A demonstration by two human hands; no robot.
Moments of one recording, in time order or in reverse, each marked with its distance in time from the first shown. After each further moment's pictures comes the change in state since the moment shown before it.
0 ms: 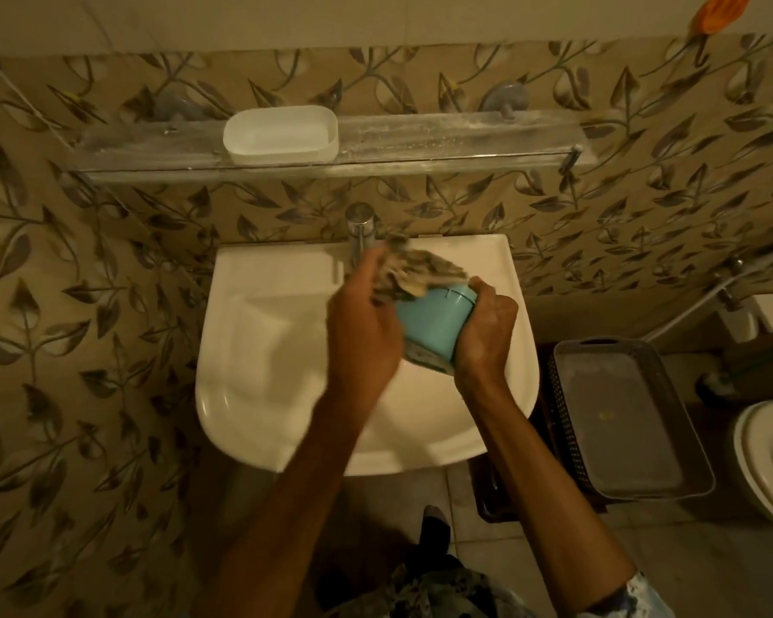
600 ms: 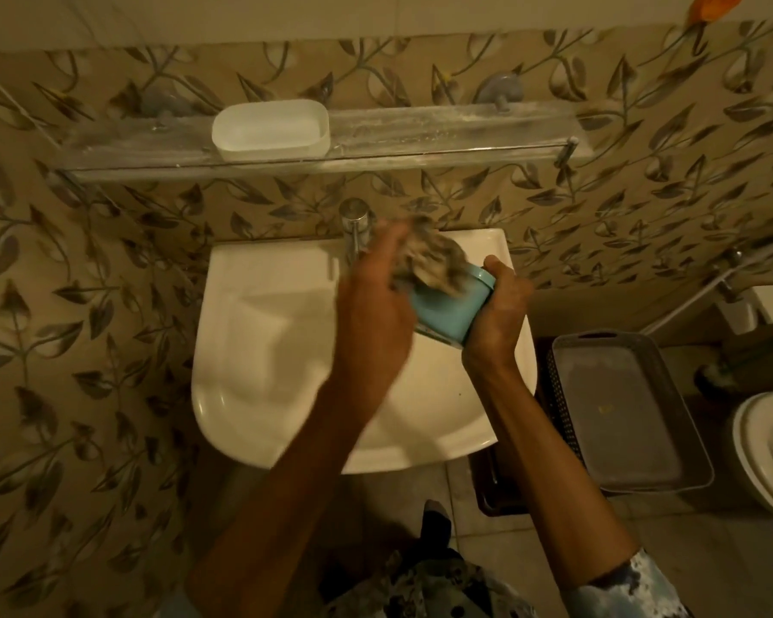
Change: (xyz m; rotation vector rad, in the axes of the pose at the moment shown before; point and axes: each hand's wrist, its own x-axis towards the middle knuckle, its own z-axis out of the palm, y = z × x) left_hand 0.006 0.019 0.009 -0.036 0.011 0.159; right_hand 0.014 -0.008 -0.012 0.229 -0.085 0.041
